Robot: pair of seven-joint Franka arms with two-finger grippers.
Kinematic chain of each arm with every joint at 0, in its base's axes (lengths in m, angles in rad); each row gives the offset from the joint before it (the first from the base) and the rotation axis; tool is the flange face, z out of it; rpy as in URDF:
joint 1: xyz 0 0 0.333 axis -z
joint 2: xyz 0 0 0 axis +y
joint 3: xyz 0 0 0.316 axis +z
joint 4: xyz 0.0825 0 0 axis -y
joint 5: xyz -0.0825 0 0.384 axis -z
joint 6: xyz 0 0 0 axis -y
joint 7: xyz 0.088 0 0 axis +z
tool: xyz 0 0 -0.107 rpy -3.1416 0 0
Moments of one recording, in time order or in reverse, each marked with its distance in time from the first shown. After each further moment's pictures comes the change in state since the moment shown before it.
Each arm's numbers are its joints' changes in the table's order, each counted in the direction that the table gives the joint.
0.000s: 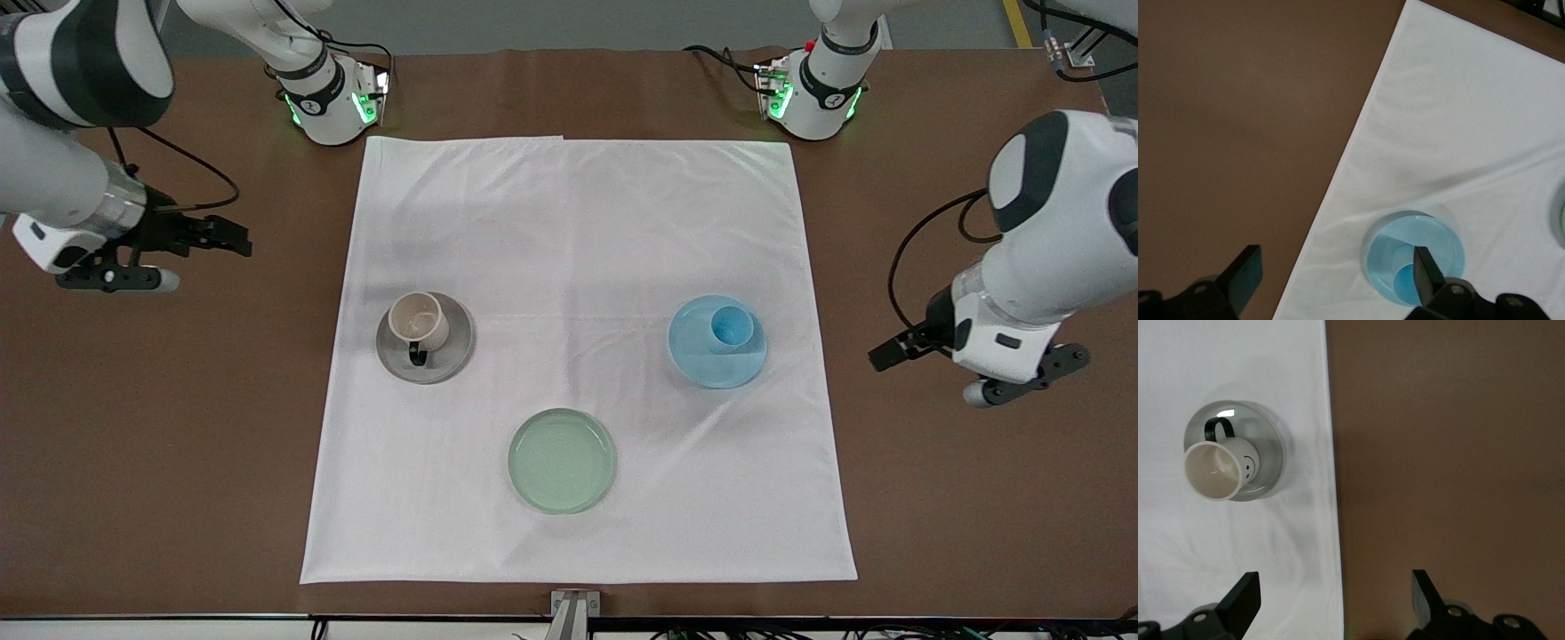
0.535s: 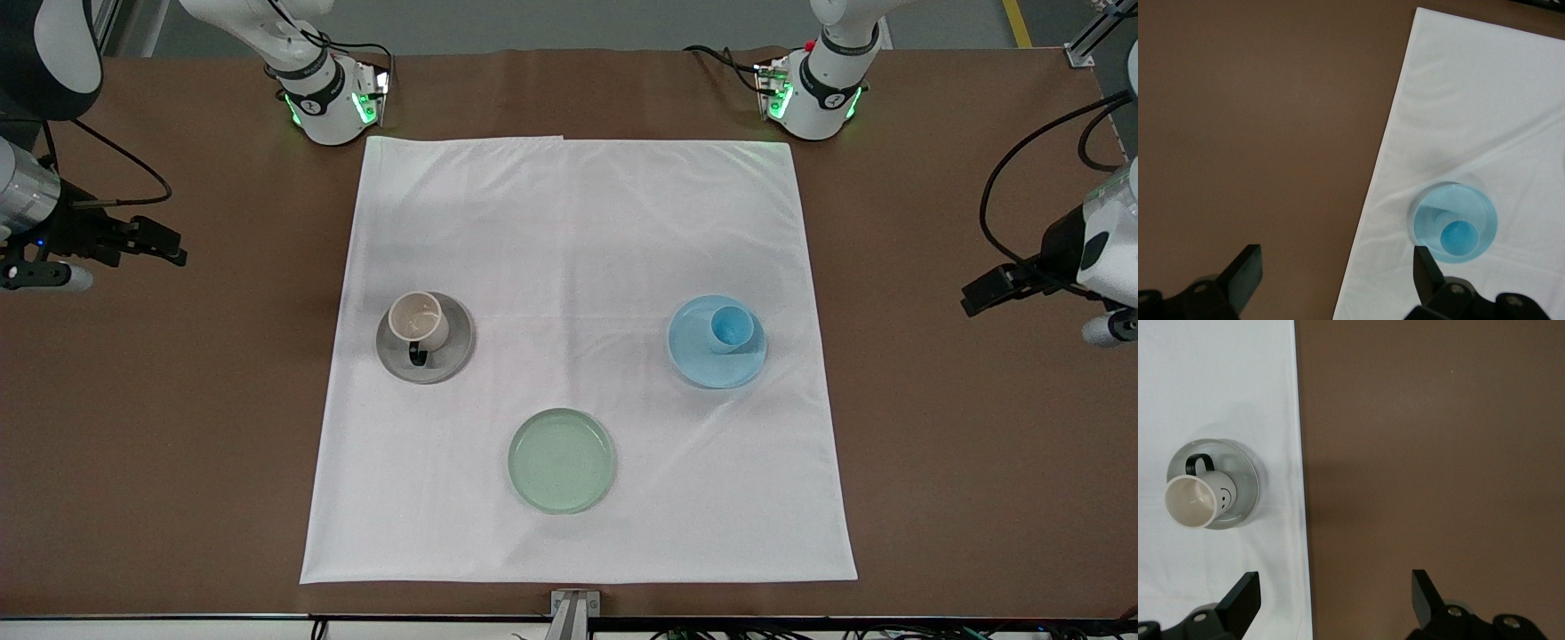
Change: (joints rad) left arm -0.055 -0.136 0.020 0.096 0.050 -0.210 -0.274; right arm 0.055 0.000 0.012 0.099 0.042 0.028 0.049
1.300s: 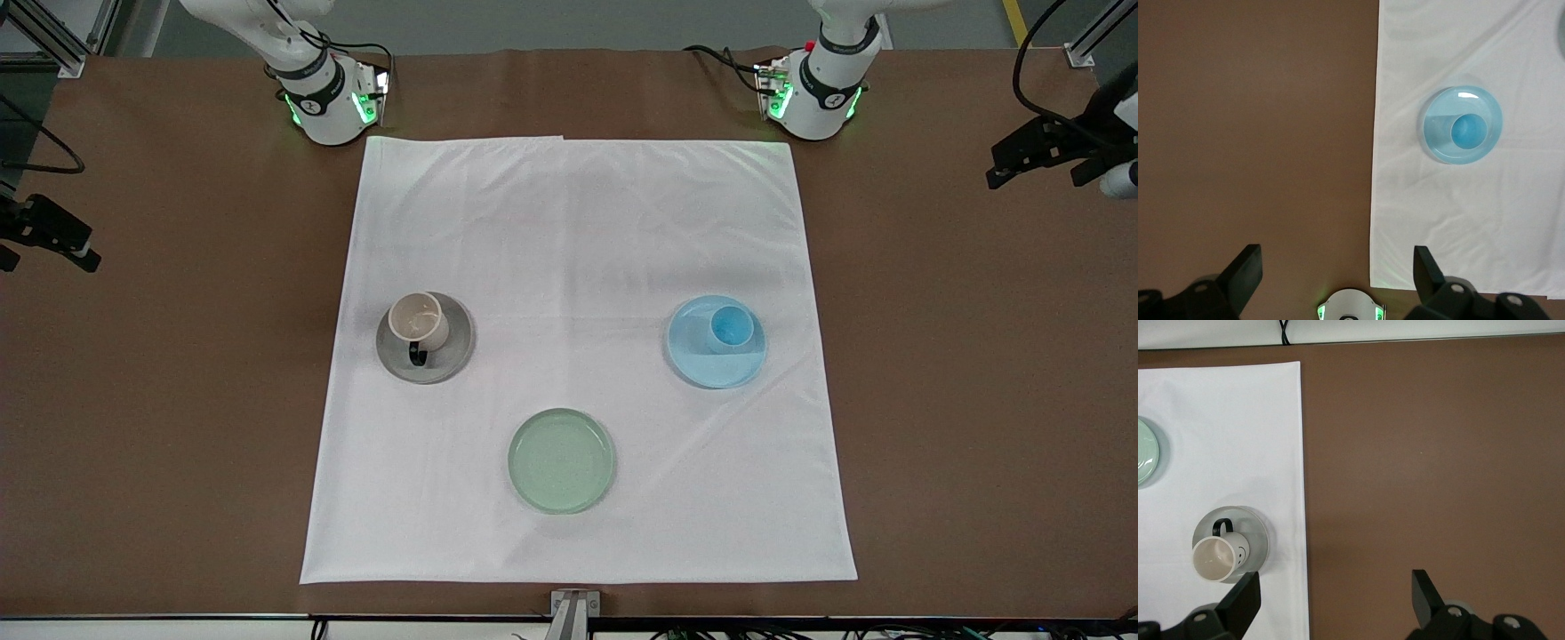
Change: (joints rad) left arm 0.359 -0.278 0.446 -0.189 0.114 -0.153 -0.291; right arm 0.015 0.024 -0.001 0.219 0.000 -0.001 -0.001
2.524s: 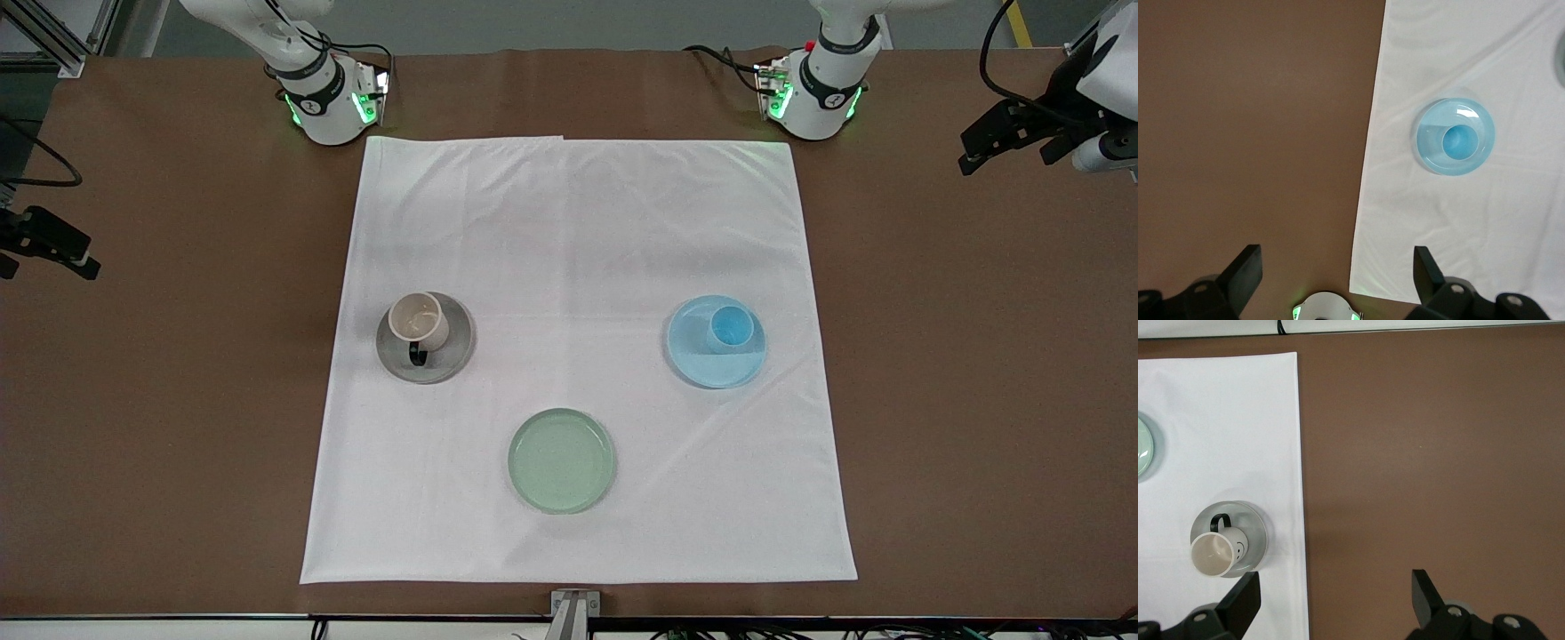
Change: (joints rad) left arm 0.029 -0.074 -0.017 -0.086 -0.003 0.056 0.156; right arm 0.001 0.061 0.000 0.079 0.000 -0.062 0.000
